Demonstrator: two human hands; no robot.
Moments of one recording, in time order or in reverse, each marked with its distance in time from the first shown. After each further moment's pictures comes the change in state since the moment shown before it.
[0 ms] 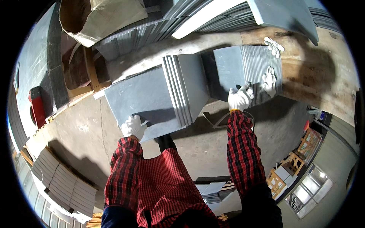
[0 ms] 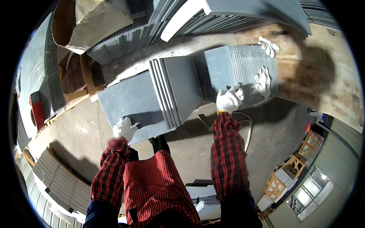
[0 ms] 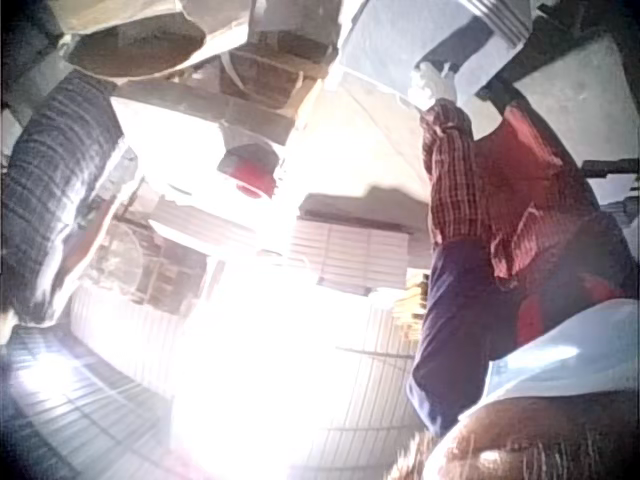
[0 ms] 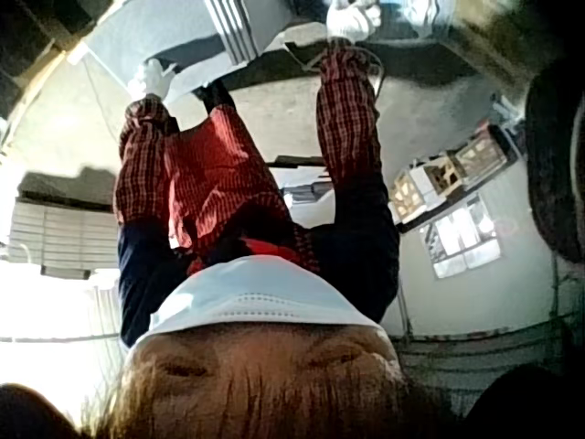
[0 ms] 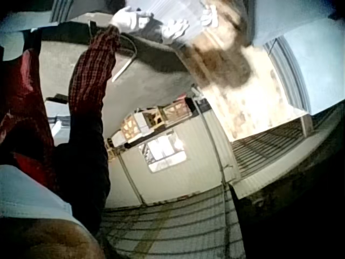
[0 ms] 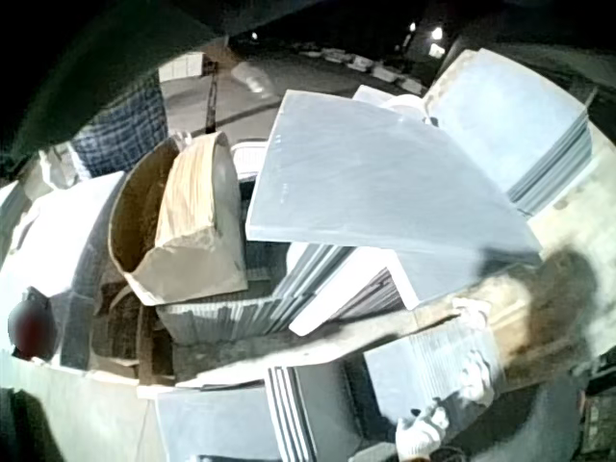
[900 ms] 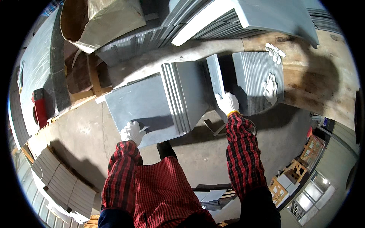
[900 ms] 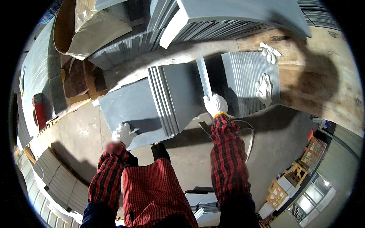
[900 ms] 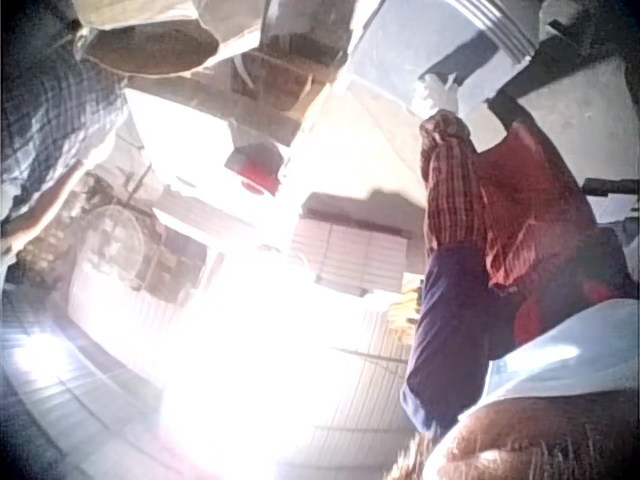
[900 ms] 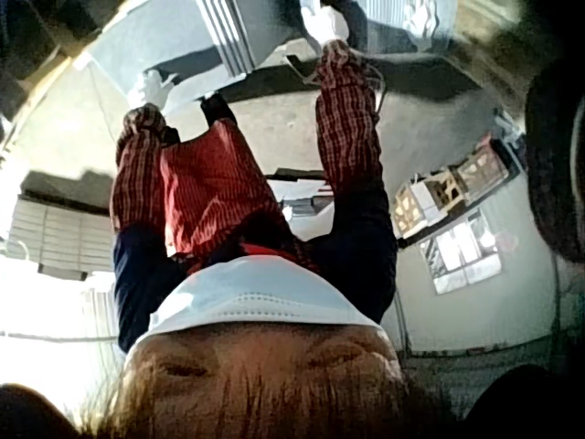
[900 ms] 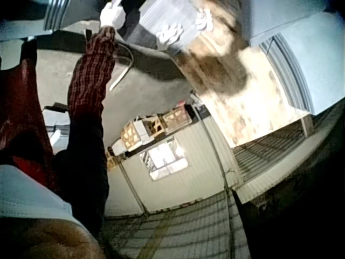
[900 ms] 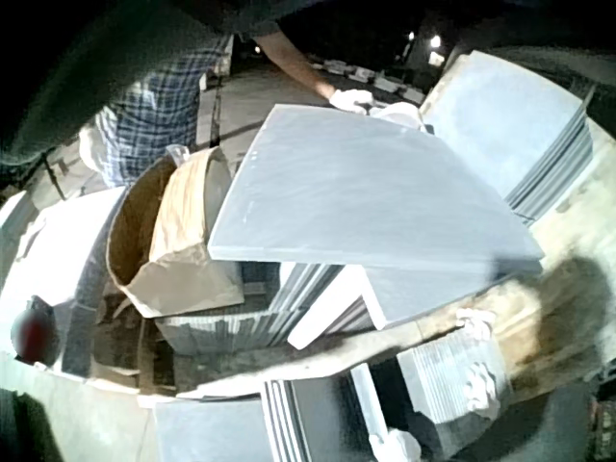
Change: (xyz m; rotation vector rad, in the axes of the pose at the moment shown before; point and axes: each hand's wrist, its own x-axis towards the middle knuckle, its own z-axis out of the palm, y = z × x) left_hand -0.009 0.008 -0.004 0.018 -0.042 0.011; right_hand 0.017 -0.008 0.005 0.364 -0.565 -0.292
